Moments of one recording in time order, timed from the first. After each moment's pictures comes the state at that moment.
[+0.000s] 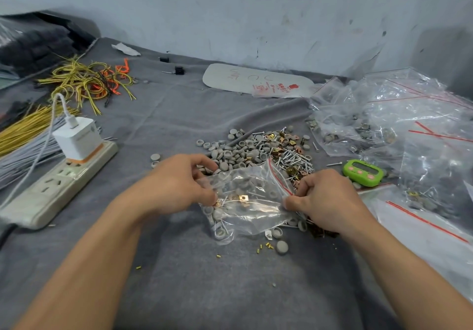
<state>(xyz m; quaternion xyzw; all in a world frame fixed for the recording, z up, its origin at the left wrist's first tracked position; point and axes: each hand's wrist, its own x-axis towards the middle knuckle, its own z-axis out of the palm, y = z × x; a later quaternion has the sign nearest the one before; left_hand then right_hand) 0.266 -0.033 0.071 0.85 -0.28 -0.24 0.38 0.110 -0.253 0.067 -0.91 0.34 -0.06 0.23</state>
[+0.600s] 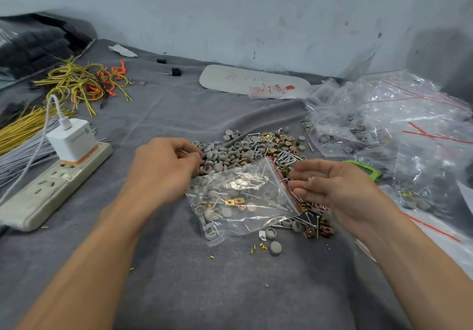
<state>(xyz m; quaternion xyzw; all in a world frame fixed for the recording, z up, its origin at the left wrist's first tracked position) 0.262 -0.043 0.079 0.88 -0.18 -0.01 0.43 0.101 -0.273 0.075 -0.64 0.29 -0.15 0.70</state>
